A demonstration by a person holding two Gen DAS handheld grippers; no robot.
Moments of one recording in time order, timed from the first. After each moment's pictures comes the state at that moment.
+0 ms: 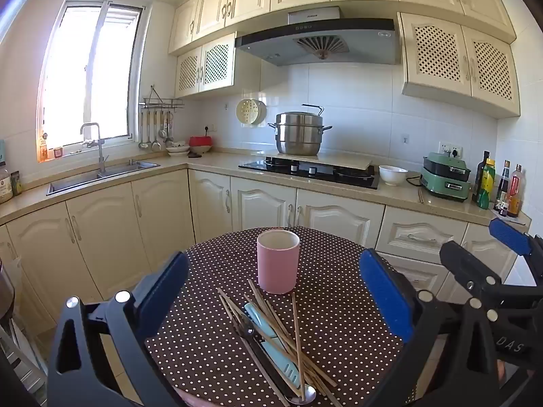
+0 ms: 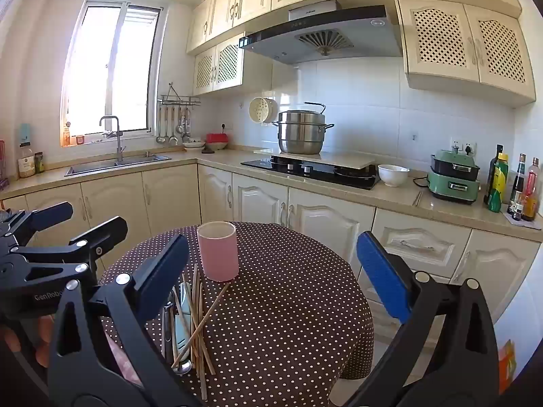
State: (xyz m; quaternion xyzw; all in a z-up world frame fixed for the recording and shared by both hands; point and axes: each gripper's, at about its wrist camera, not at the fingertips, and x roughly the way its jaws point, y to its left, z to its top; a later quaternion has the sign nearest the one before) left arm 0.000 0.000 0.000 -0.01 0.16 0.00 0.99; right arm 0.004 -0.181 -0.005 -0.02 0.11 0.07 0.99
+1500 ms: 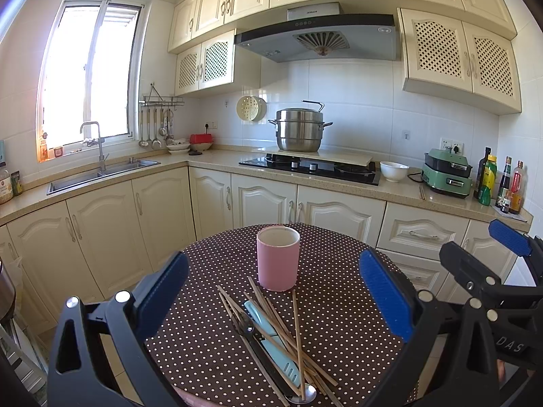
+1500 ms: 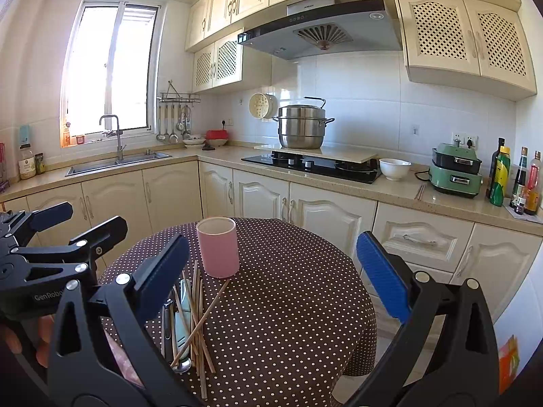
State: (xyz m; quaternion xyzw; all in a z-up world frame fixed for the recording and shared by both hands) left arm 0.006 0.001 -0.007 -0.01 0.16 0.00 0.99; right arm 0.011 -0.182 -0.016 -0.02 0.12 0.07 0.99
